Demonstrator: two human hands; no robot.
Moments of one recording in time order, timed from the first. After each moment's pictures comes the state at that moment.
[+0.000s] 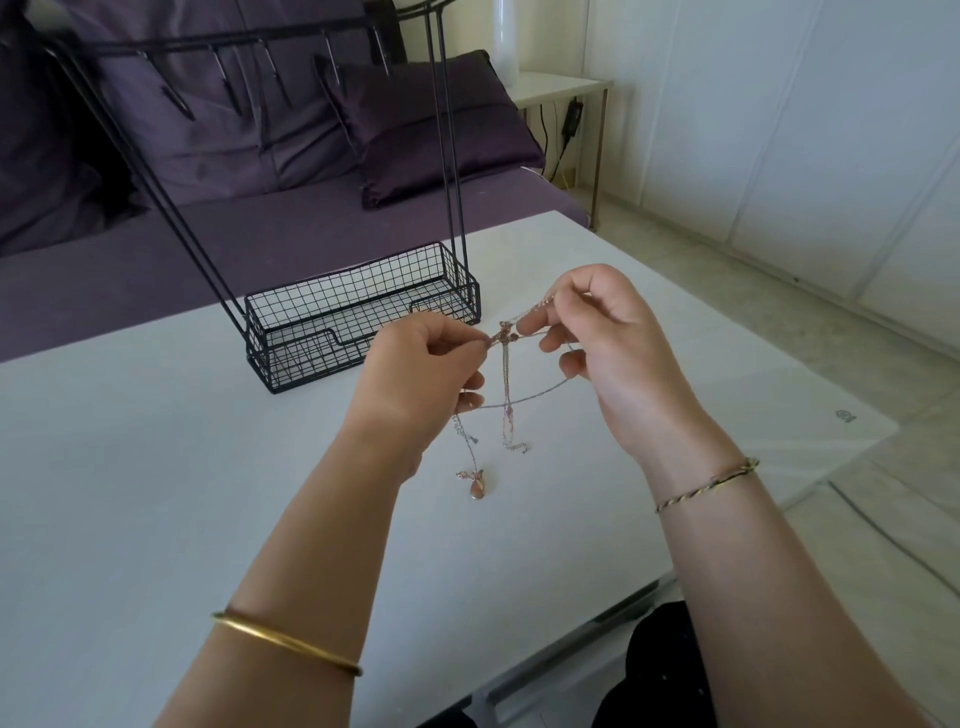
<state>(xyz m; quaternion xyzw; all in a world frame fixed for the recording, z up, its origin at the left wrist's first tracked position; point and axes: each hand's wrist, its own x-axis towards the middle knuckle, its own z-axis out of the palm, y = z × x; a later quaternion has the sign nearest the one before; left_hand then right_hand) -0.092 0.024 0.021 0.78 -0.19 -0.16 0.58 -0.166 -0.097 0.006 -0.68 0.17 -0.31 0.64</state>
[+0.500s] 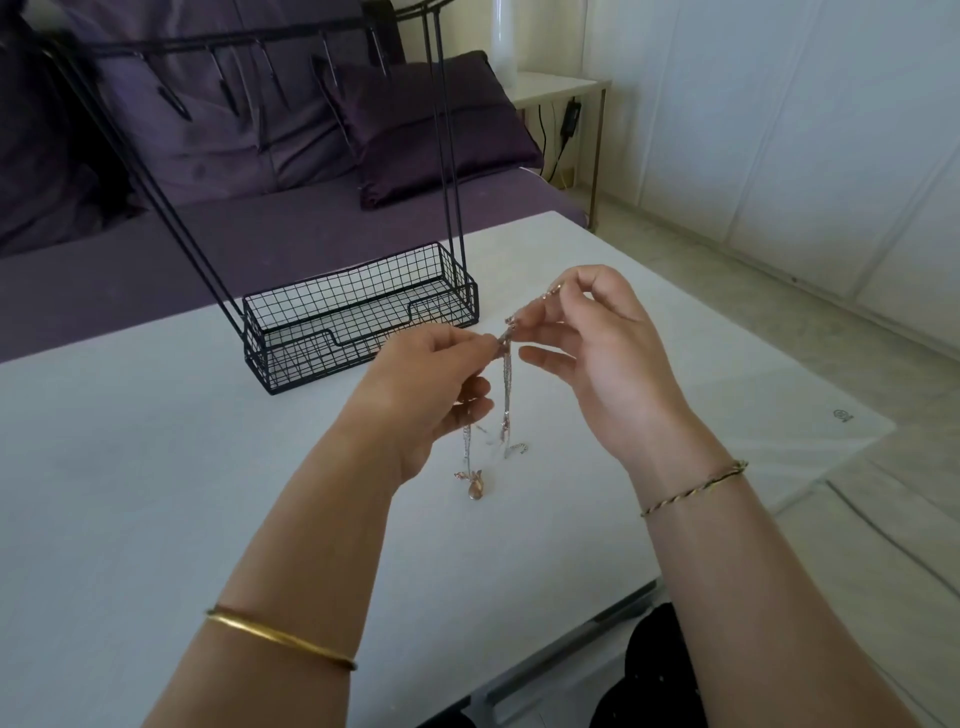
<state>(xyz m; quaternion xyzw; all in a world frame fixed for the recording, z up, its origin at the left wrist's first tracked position) -0.094 0.022 0.027 0.72 -0.14 -0.29 0.62 -0.163 -0.093 0.009 -0.58 0.17 -0.30 0.74</state>
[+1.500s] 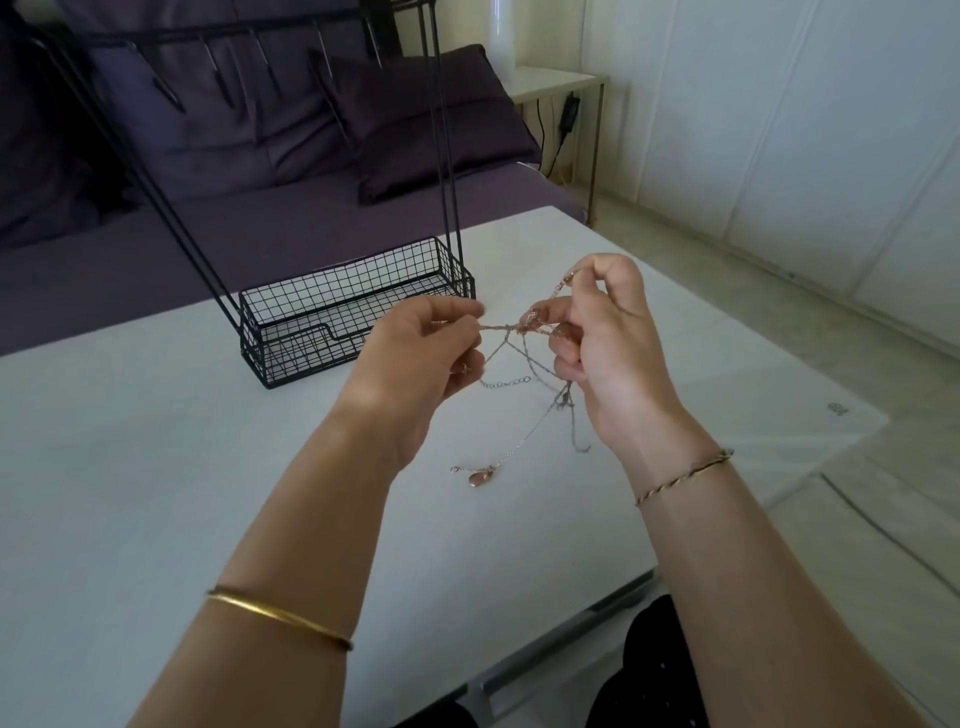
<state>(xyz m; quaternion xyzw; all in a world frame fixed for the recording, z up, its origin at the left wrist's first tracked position) -0.089 0.019 0.021 0.68 -0.17 -0.24 0.67 -0.163 -0.092 0.008 -0.58 0.23 -0.33 0.71</state>
